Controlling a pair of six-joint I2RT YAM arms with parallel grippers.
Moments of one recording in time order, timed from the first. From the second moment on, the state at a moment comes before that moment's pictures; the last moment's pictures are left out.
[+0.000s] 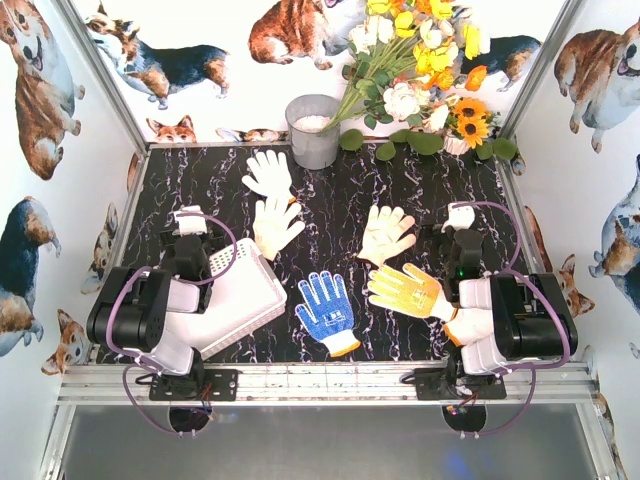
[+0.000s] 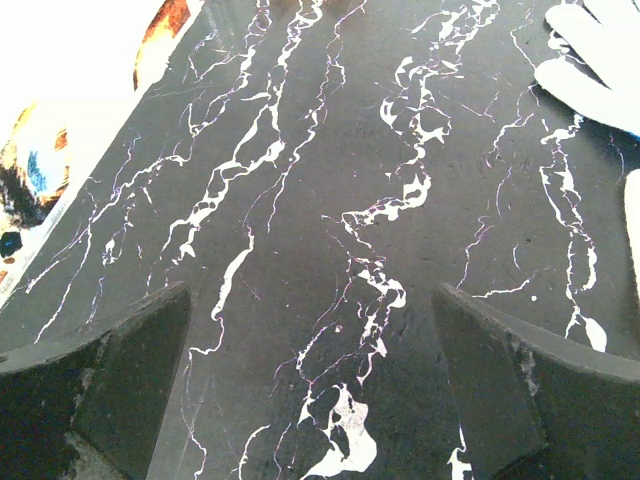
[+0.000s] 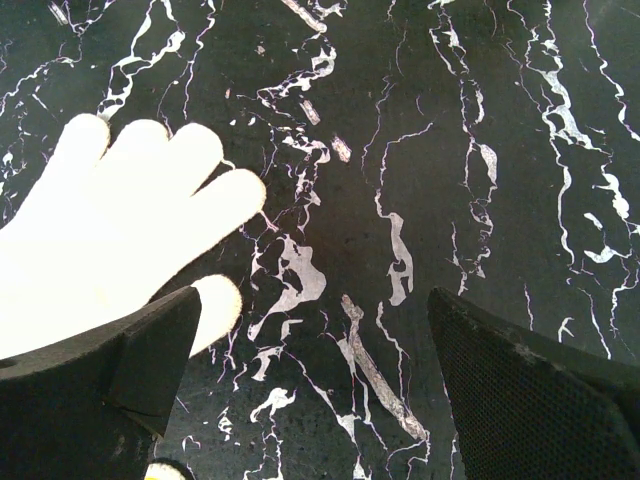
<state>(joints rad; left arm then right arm) -0.07 1.56 0.30 1.10 -0.36 0.03 0.00 1.46 0.33 0.86 -0.02 0.01</state>
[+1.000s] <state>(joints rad) -0.04 1.15 0.27 0.86 -0.42 -0.05 -0.01 1.02 0.33 0.51 0.19 0.20</state>
